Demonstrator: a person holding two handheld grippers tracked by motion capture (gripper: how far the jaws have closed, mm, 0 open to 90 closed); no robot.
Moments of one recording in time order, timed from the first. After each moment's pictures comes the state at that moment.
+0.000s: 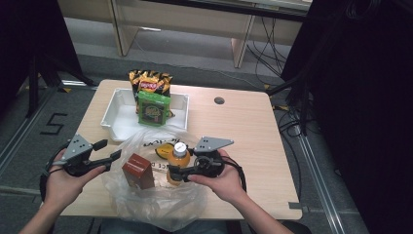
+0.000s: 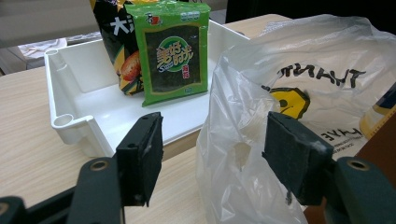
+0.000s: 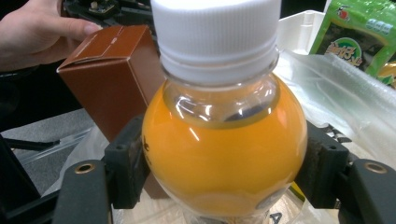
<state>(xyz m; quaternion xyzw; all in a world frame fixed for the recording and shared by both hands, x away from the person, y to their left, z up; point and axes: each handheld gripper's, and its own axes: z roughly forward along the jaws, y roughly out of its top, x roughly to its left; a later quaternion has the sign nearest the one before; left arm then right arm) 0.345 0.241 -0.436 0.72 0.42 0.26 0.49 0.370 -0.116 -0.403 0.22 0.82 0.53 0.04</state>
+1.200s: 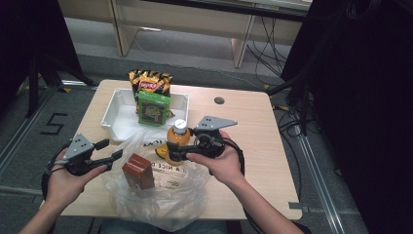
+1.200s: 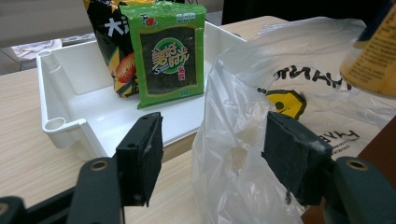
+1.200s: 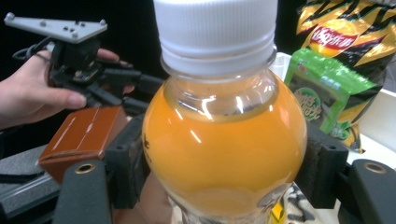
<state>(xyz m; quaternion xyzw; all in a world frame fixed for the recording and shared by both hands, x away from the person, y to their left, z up) 0.348 0.240 -0.437 0.72 0.41 0.25 0.50 0.398 -0.109 -0.363 0.24 0.79 0.56 0.06</state>
